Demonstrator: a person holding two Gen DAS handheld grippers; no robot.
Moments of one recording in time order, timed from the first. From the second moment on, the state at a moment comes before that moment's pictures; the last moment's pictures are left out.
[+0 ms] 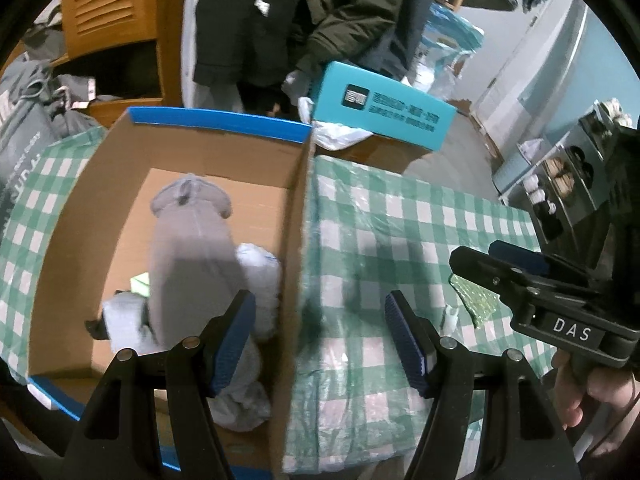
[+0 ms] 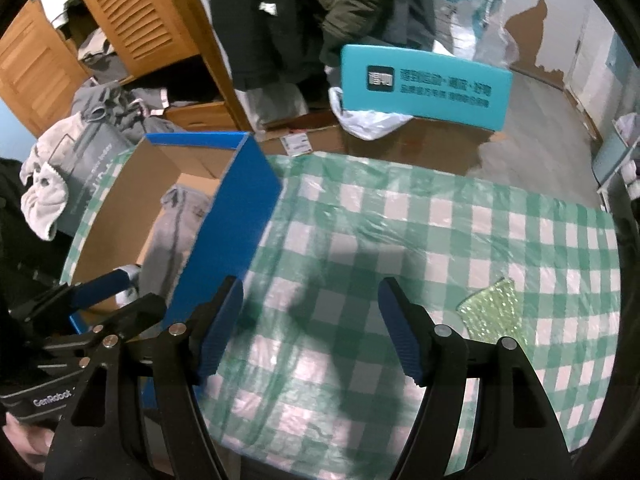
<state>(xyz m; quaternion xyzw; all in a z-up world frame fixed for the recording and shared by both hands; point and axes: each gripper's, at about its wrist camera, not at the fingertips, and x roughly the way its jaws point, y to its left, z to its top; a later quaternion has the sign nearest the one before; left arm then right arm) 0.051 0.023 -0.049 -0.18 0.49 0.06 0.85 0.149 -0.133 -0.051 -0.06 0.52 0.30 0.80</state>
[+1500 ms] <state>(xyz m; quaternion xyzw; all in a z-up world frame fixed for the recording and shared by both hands) 0.157 -0.112 -0.158 -0.11 0.61 -0.06 0.78 0.237 -0.270 -0.190 -0.09 0.62 0.18 0.76</state>
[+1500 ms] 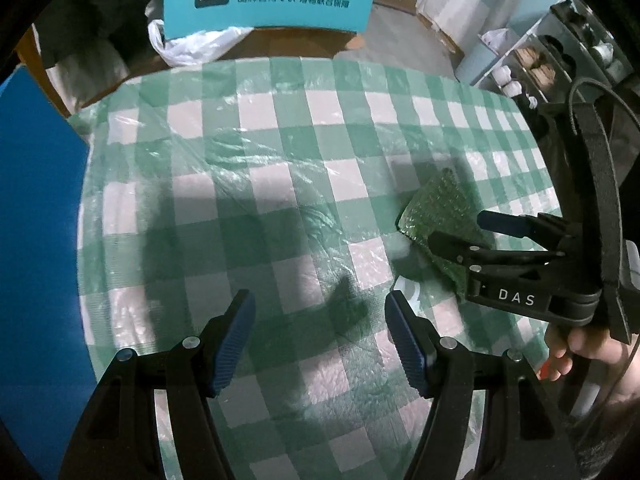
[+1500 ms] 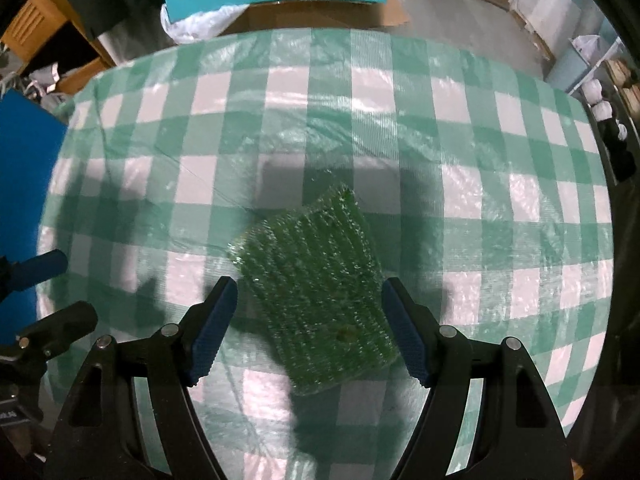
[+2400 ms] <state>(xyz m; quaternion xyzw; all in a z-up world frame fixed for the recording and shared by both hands) 0.161 -0.161 -0.175 -0.10 0.63 -0.10 0.77 0.213 -0.313 -0.197 -0.04 0.61 0.15 0.77</state>
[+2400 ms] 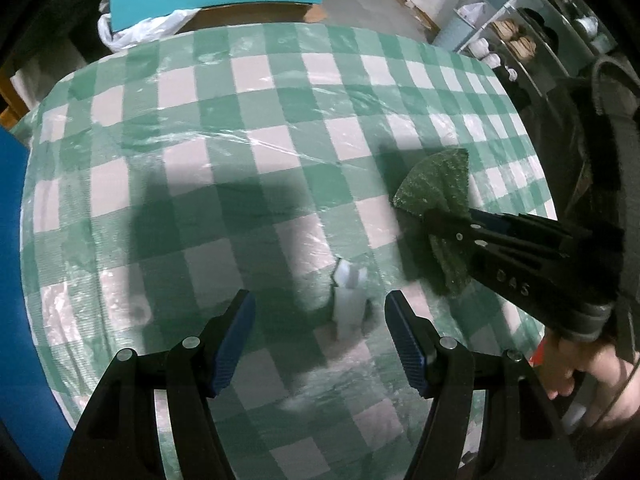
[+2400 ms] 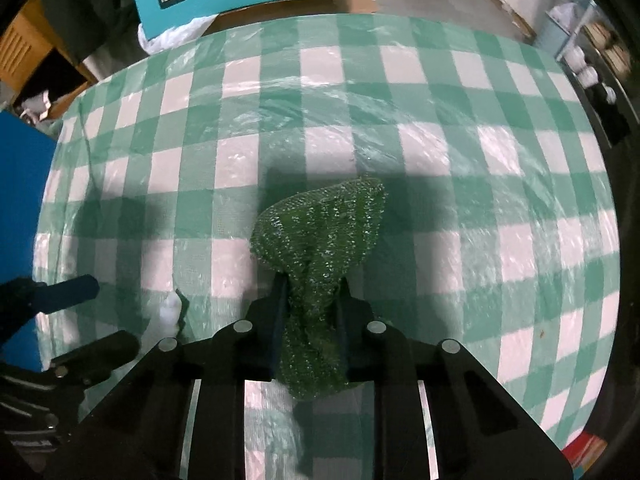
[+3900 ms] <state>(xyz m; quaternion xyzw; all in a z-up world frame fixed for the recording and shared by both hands) 0.132 -0.155 -0.121 -0.07 0.57 -0.08 0.81 0.166 -0.307 -0.127 -0.02 0.56 0.21 0.80</state>
